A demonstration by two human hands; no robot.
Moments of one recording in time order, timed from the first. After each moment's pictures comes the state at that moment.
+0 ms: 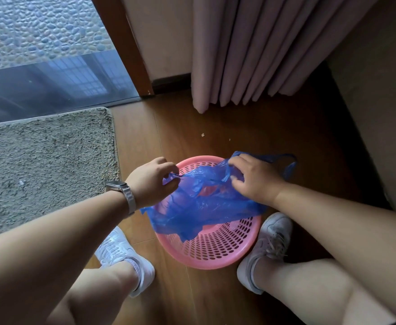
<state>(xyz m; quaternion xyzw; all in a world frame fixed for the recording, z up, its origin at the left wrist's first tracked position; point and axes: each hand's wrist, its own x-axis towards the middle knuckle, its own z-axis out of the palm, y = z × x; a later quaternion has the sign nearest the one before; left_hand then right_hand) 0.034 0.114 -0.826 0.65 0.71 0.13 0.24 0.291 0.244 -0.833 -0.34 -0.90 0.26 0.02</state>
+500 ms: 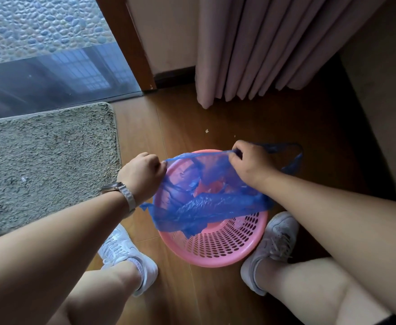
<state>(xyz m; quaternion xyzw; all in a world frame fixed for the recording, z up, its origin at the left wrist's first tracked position) 0.021 0.118 -0.846 0.49 0.85 0.08 0.18 0.254 0.260 -0.850 -0.49 -0.81 0.33 0.04</state>
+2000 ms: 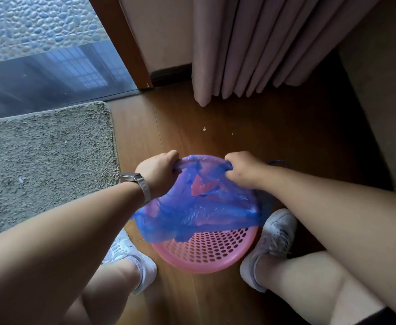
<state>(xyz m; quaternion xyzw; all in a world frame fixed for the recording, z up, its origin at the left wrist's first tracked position) 0.038 0.142 -0.857 0.60 0.76 0.05 0.25 0.251 0.264 -0.855 -0.44 -0.80 0.36 -0.18</state>
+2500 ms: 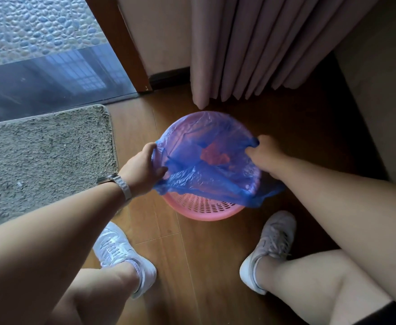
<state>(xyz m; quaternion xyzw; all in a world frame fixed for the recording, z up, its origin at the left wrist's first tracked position) 0.006 0.135 -0.857 0.48 0.82 0.09 0.30 0.271 0.304 -0.862 -0.65 -0.65 0.40 0.00</state>
